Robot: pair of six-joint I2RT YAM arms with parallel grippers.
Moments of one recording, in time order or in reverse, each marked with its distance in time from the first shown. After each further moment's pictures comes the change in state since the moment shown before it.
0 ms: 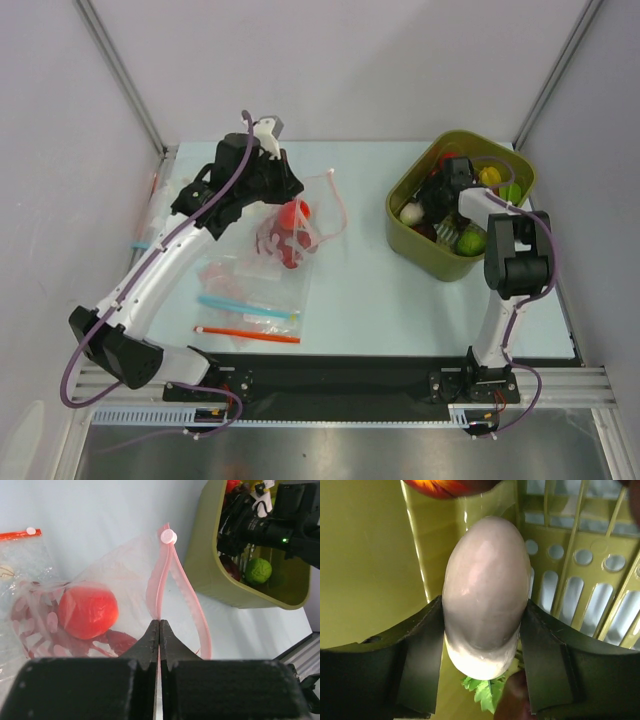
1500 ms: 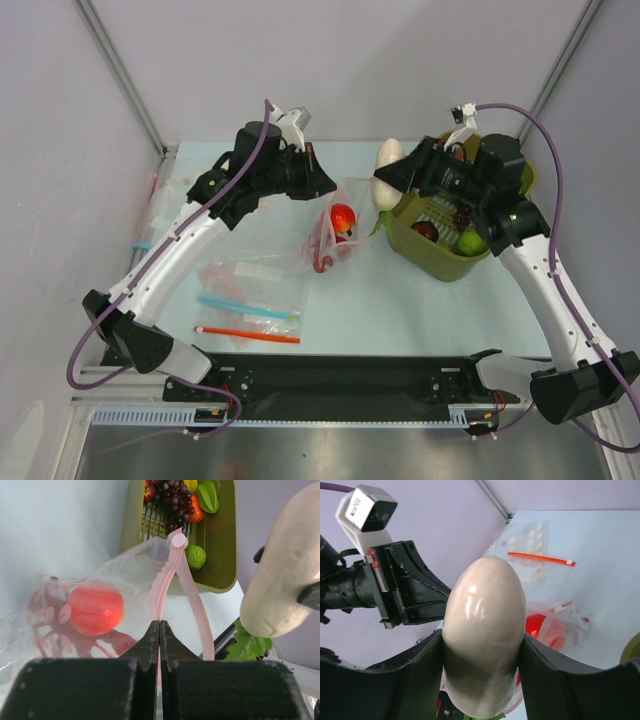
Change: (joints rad) left arm -0.097 0.103 0.171 -0.026 0.164 -0.114; right arm 0.241 -0.773 -0.011 0.018 -0.443 -0.304
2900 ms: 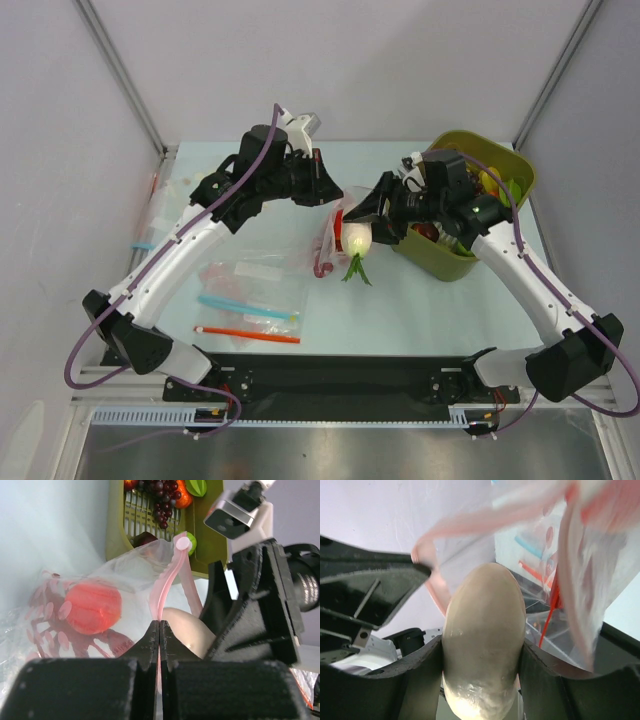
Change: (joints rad) left arm -0.037 -0.002 0.006 -0.013 0.032 0.029; right arm 0.154 0.124 0.010 -0.351 -0.171 0.510
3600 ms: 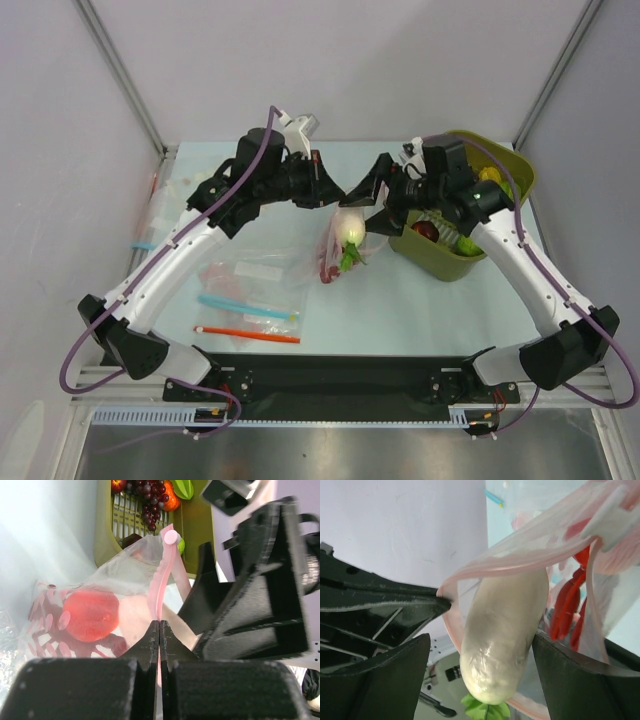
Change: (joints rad) left arm -0.011 -0.035 -0.039 0.044 0.023 -0.039; right arm -0.001 0.066 0.129 -0.069 0.062 -0.036
